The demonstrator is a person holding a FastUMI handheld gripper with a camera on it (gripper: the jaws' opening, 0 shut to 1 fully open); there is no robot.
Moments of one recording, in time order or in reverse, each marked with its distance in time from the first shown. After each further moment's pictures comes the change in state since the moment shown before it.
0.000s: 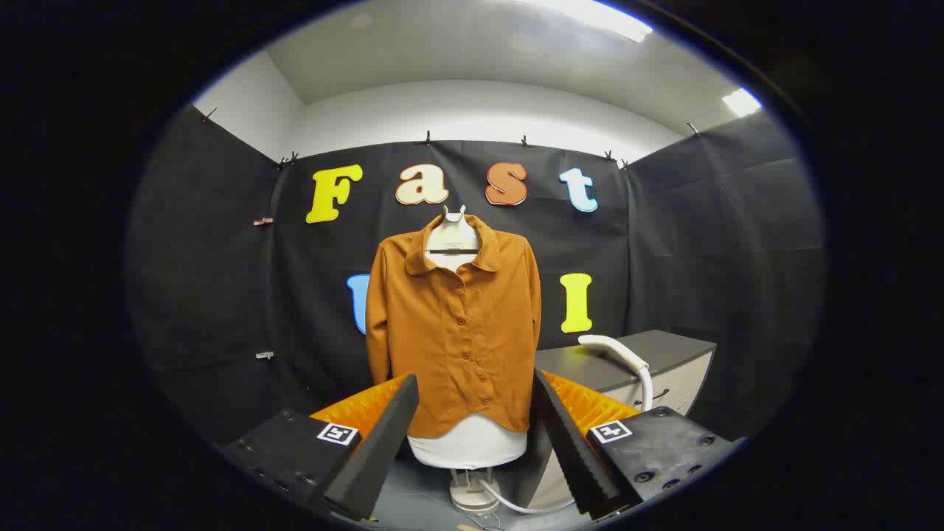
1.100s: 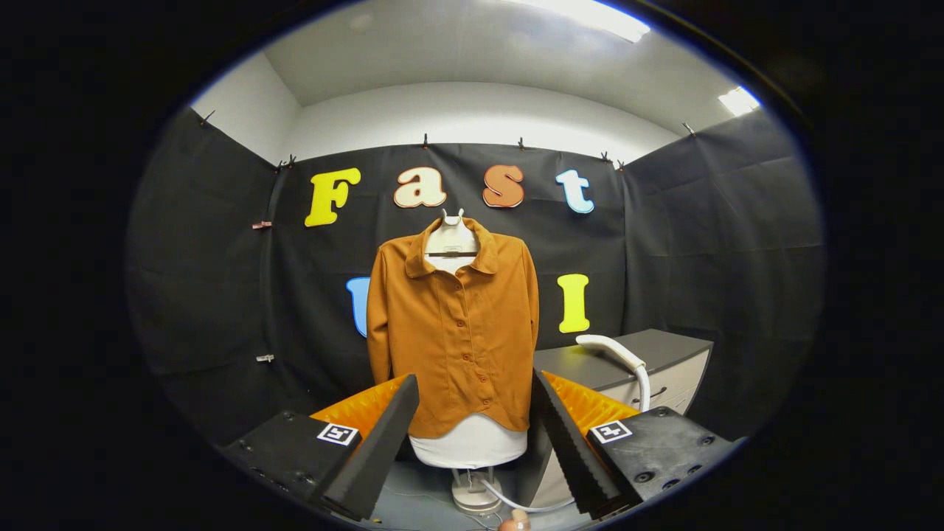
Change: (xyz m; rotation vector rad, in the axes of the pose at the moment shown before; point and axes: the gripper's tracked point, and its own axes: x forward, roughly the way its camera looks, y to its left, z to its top) arm -0.010 0.003 0.003 -0.001 -0.006 -0.014
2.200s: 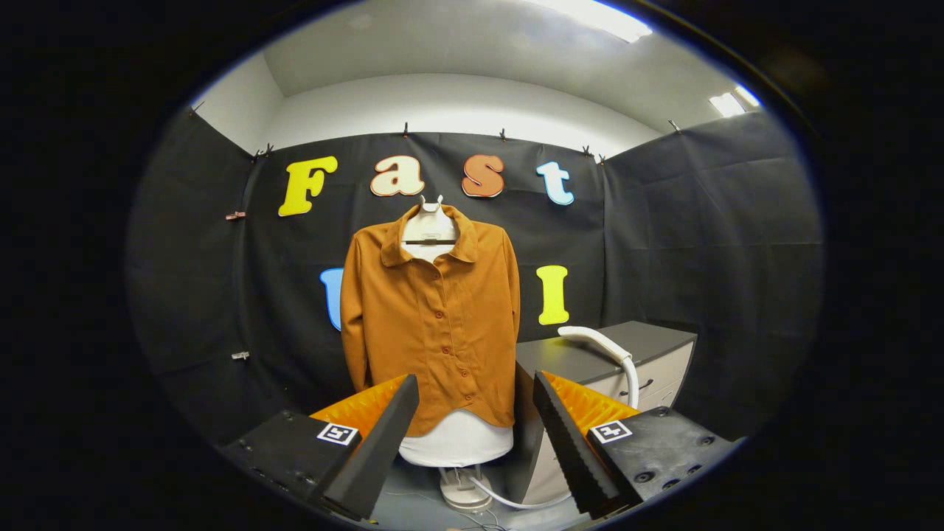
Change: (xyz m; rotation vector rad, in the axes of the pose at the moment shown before) arm 0.032 -0.013 -0.017 0.001 0.030 -0.104
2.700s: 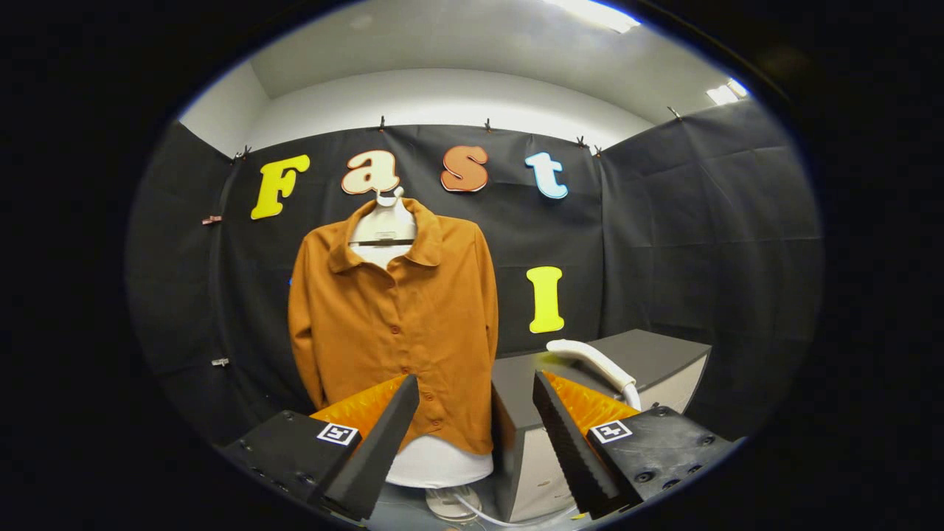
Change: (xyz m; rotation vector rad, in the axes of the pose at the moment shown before) arm 0.118 -0.080 0.005 0.008 -0.002 0.009
